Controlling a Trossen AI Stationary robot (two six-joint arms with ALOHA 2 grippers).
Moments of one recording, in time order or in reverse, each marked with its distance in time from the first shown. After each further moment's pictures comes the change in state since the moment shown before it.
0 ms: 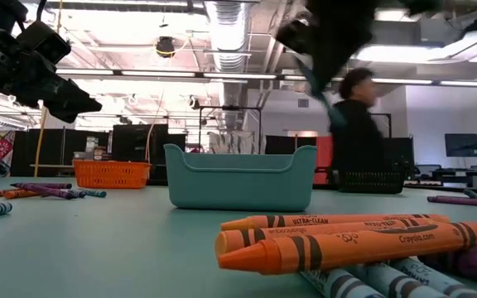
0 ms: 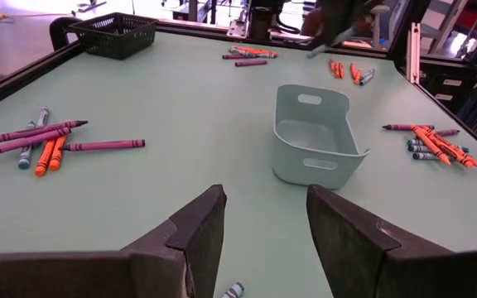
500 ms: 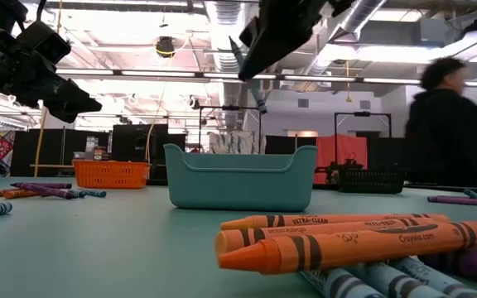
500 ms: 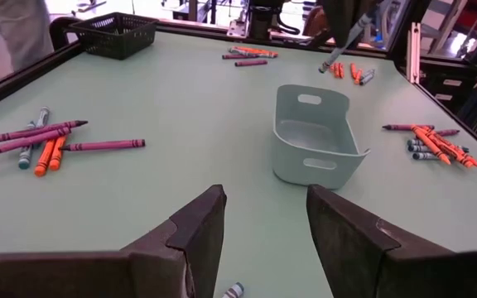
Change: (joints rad) left arm 0.000 0.000 0.000 0.000 0.000 0.000; right arm -0.109 0.013 -0.039 0.354 -0.143 0.029
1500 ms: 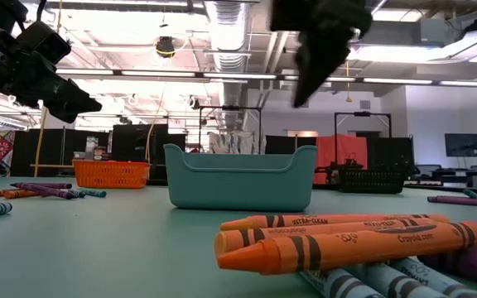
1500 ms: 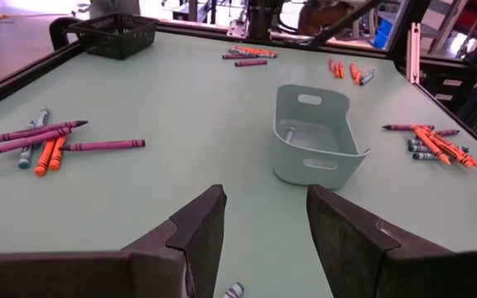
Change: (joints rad) left arm 0.000 0.000 0.000 0.000 0.000 0.000; right arm -0.044 -0.114 -0.085 -0.281 0.226 0.311
